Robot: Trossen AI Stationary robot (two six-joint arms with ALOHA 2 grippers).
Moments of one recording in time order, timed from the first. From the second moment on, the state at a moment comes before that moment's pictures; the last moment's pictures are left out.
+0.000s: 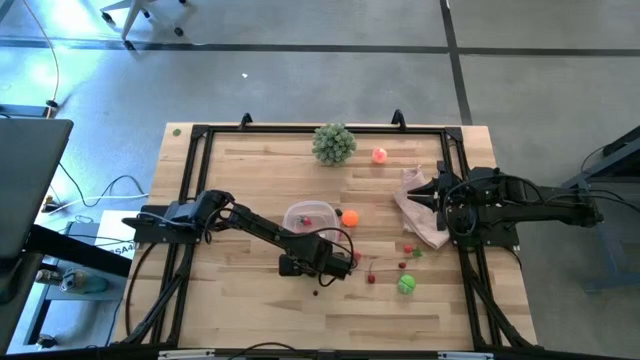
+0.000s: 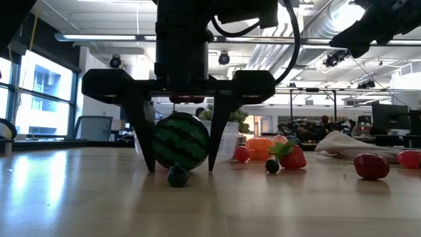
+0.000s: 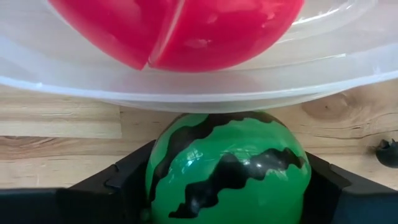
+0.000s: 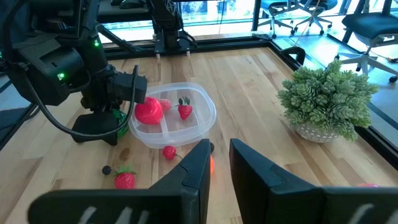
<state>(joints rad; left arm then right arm) -0.18 2.26 1.74 -1.01 -0.03 -1.91 -0.05 0.34 0.47 -0.44 0.06 0.05</state>
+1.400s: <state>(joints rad) -0.21 2.26 2.10 -1.49 -0.32 -1.93 -0.05 0.34 0.47 -0.44 0.06 0.05</state>
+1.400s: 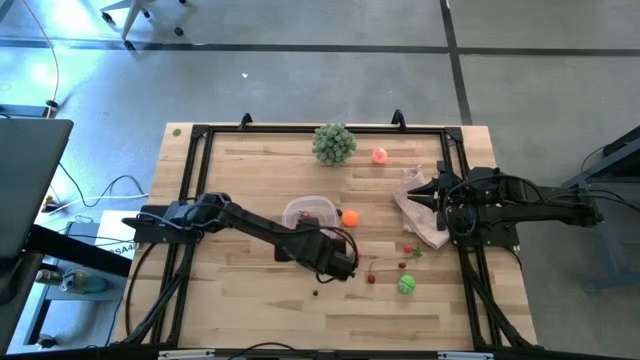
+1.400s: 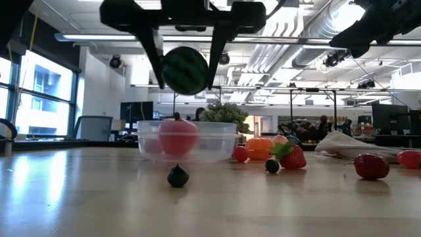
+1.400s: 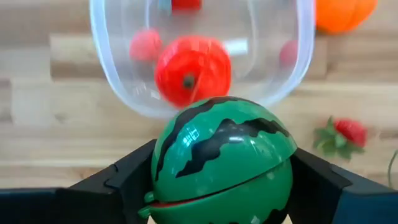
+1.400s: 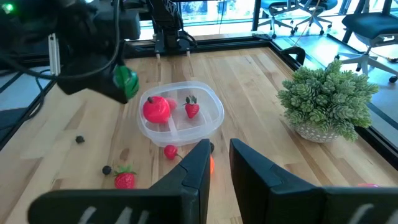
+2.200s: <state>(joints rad) 0.07 2.26 2.09 -1.51 -0.24 -1.42 -0.05 0.34 0.47 -0.44 0.06 0.05</state>
